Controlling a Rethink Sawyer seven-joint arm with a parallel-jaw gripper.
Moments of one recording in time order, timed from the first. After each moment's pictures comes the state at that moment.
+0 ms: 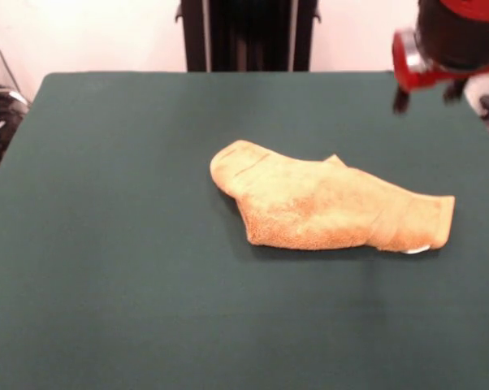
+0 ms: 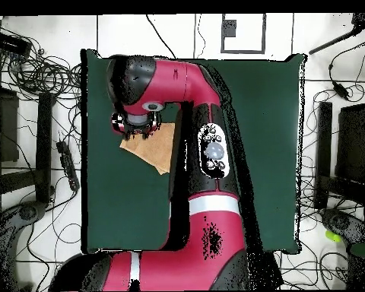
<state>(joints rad) -0.04 -0.36 0.12 0.97 0.02 1.41 1.66</state>
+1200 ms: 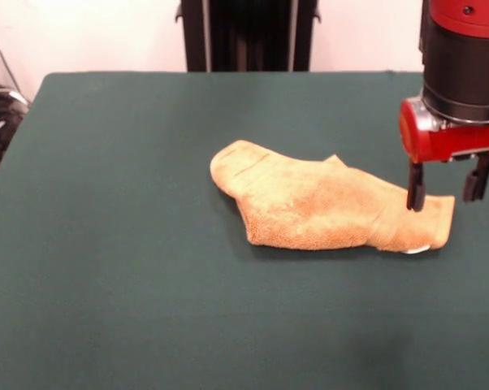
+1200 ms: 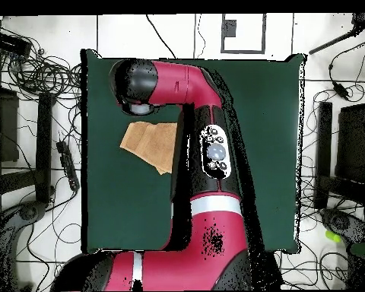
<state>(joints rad) -0.05 -0.37 0.12 0.99 0.02 0.98 1.66</state>
